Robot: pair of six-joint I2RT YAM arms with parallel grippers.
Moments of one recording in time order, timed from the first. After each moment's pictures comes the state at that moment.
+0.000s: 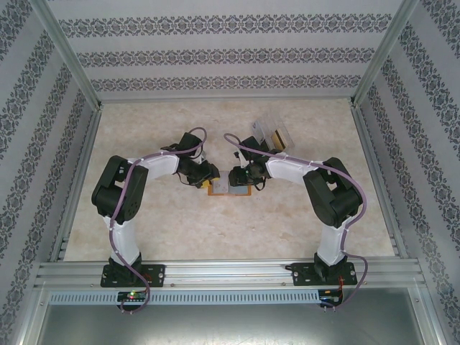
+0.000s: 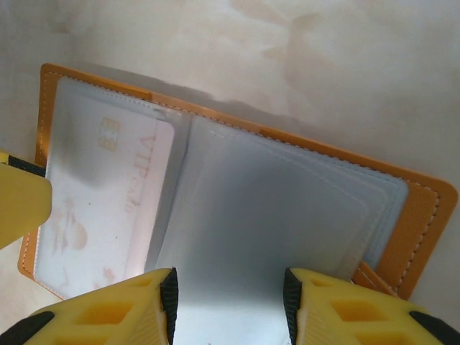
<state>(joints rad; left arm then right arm) -0.38 1.92 1.16 -0.41 0.53 -0.79 0.57 1.89 1.17 -0.42 -0.24 0.41</state>
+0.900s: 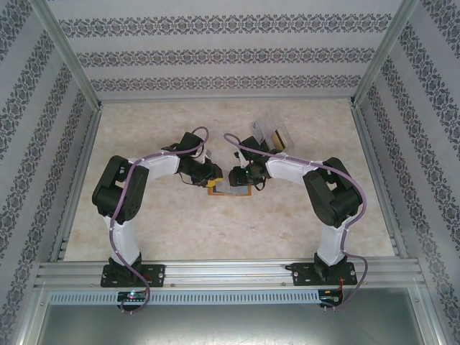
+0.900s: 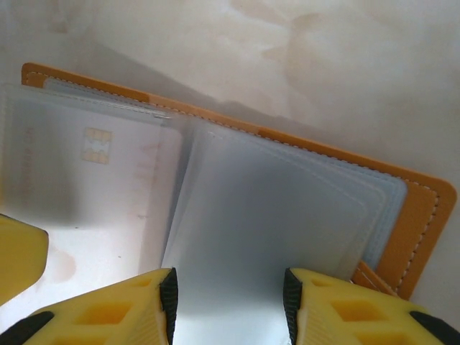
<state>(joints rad) -0.39 1.92 1.16 -0.37 0.66 -0.78 0.57 1.89 1.17 -0.42 -0.24 0.41</state>
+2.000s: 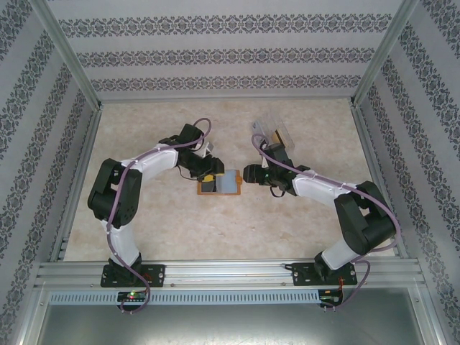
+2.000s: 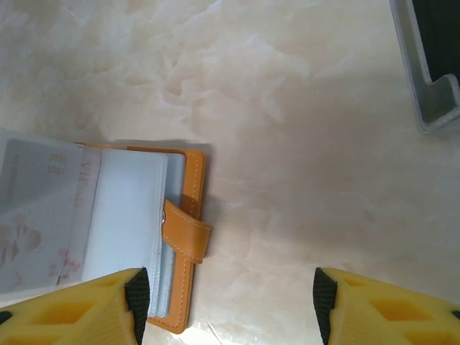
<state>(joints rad) -0.40 1.87 1.27 -0.53 0.65 -0.63 0.48 1.56 0.82 -0.12 -0.16 0.53</state>
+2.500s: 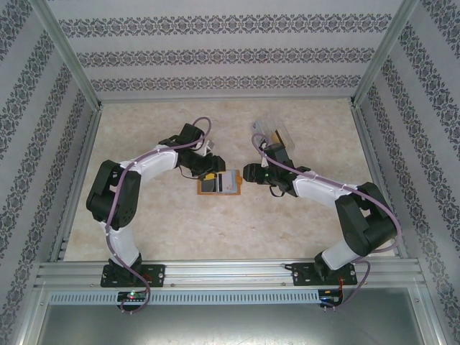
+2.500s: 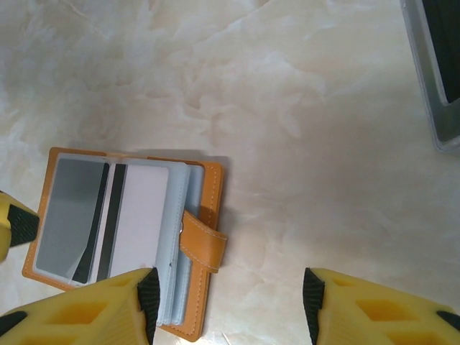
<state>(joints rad) -0.38 1.82 1.22 -0.49 0.59 -0.66 0.49 1.56 0.81 -0.08 -0.19 0.52</state>
